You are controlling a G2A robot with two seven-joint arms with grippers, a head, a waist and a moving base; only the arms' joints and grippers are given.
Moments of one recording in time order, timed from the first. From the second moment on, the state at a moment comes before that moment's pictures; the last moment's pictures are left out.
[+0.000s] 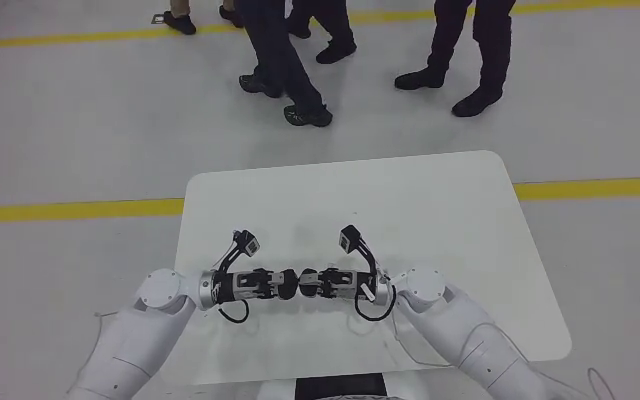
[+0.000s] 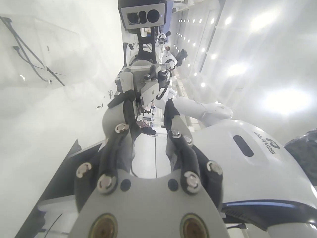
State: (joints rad) left arm 1.44 -0.94 -1.16 -1.46 -0.62 -0.31 -1.23; right arm -1.33 -1.23 0.87 -1.39 0.46 -0.22 0.90
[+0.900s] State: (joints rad) left arm 1.43 -0.93 -1.14 -1.44 -0.63 -0.31 -1.22; right arm -1.33 -1.23 0.87 -1.39 0.47 -0.22 0.91
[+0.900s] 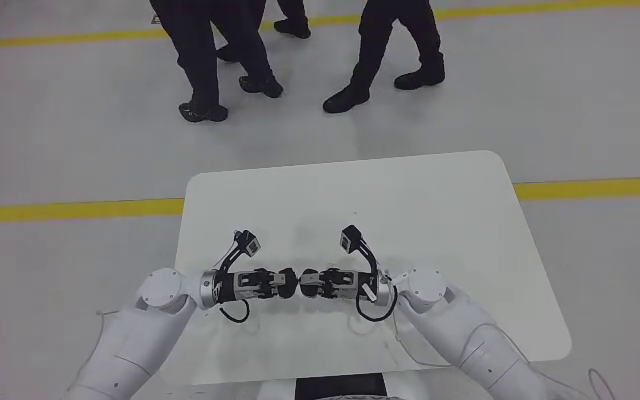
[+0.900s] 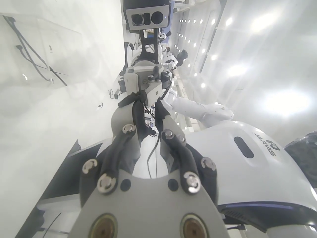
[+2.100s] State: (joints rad) left arm 1.41 -0.93 -1.11 -1.43 -0.64 -0.31 -1.21; right arm -1.33 -1.23 0.87 -1.41 0.47 -0.22 0.93
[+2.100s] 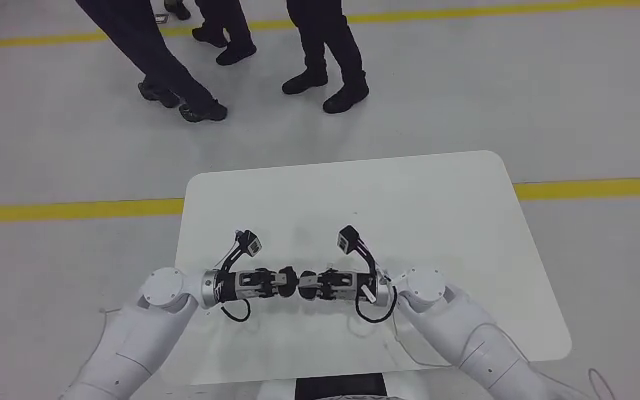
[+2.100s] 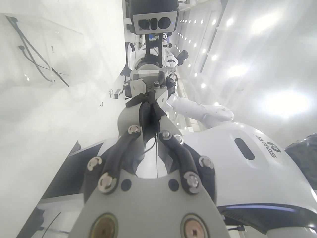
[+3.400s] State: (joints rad) left arm 1.47 -0.90 -1.30 -1.40 -0.74 -0.34 -1.27; right arm -1.42 -1.19 0.98 -1.47 0.40 -0.25 0.86
